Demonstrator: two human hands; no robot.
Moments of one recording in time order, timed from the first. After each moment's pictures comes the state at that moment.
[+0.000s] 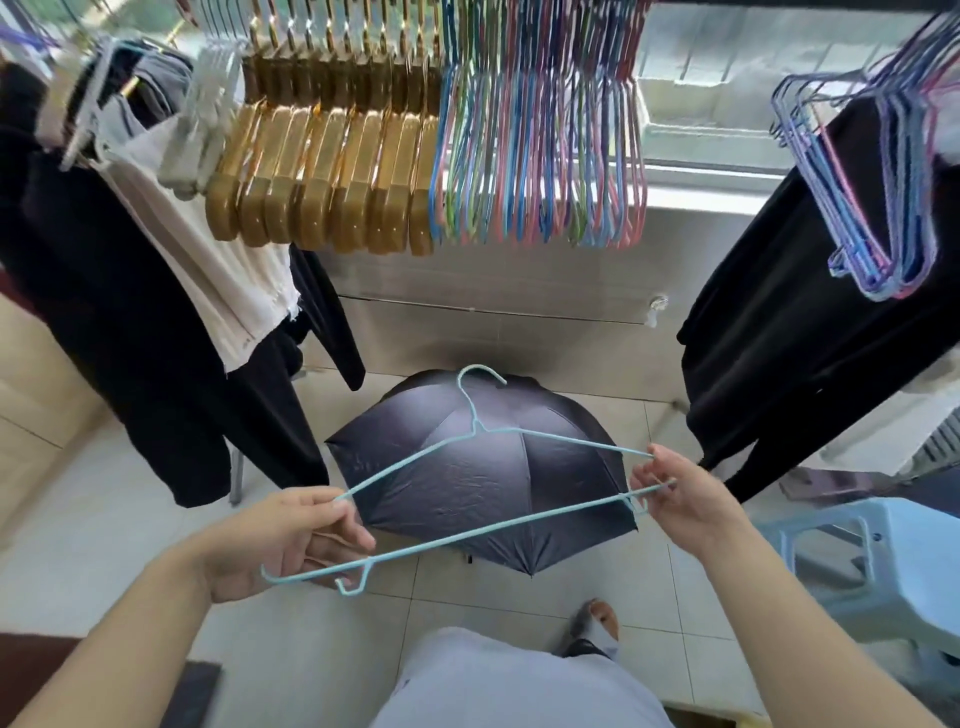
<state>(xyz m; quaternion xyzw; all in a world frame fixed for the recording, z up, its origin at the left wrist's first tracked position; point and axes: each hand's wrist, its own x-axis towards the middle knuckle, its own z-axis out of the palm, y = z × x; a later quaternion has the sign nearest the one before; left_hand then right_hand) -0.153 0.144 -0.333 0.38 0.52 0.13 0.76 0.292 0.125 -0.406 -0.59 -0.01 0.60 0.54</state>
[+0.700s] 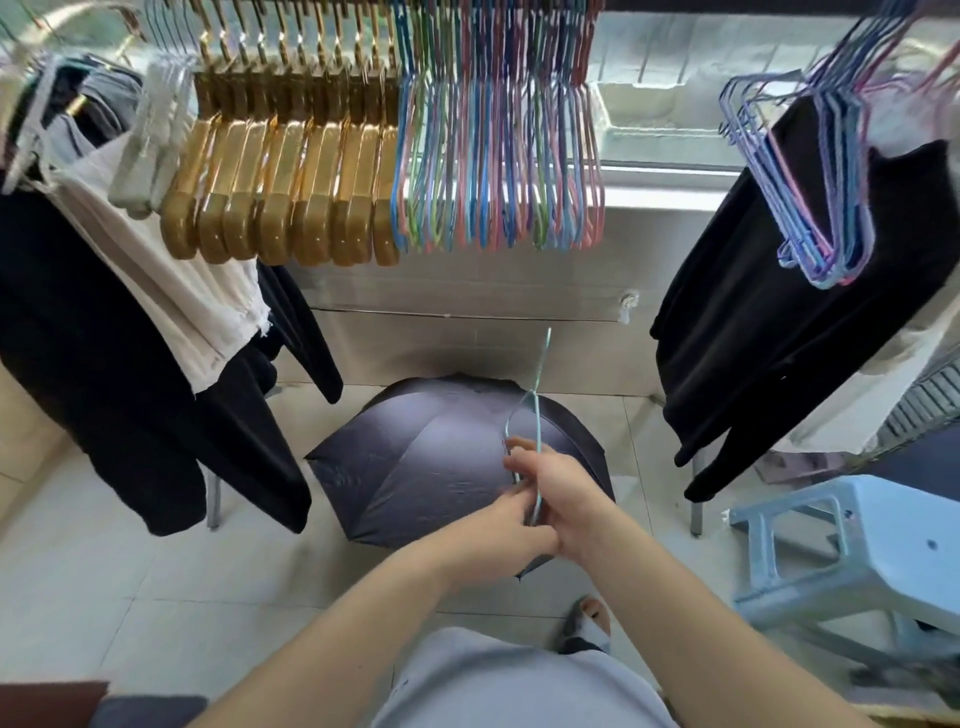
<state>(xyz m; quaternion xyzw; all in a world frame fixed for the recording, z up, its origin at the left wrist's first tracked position) 0.045 0.126 -0.335 0.67 0.44 0.00 0.60 0.162 0.144 -0.368 -0.62 -0.13 0.64 0.43</state>
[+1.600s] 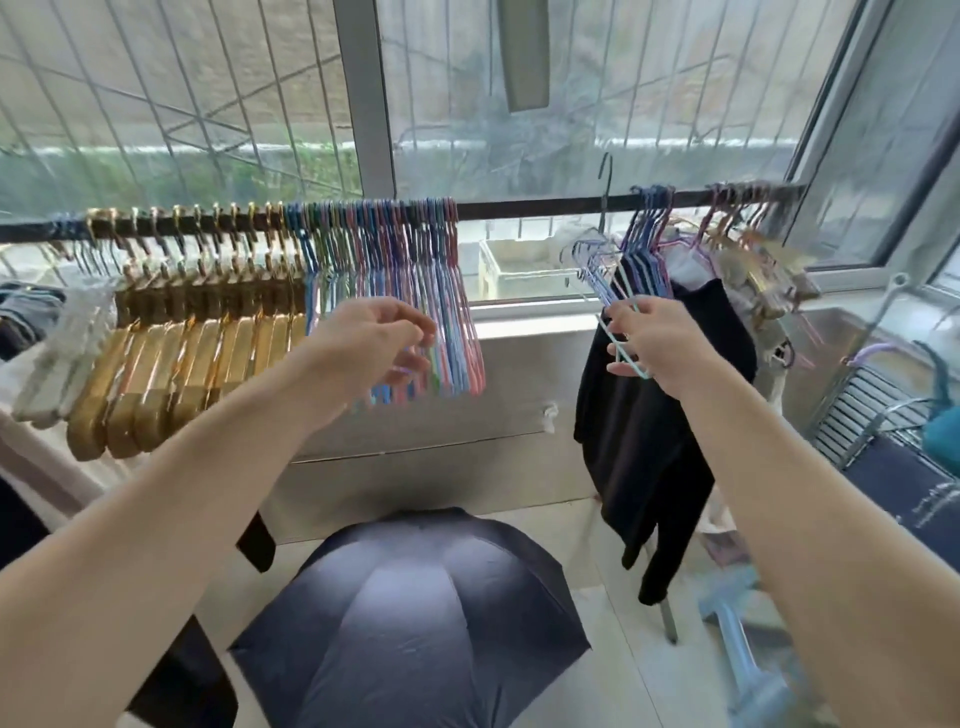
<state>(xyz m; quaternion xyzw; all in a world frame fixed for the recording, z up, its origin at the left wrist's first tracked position) 0.063 0.259 -0.093 0.70 0.46 0.28 0.47 0.381 0.223 -0.145 -0.71 -0.37 0.27 0.53</state>
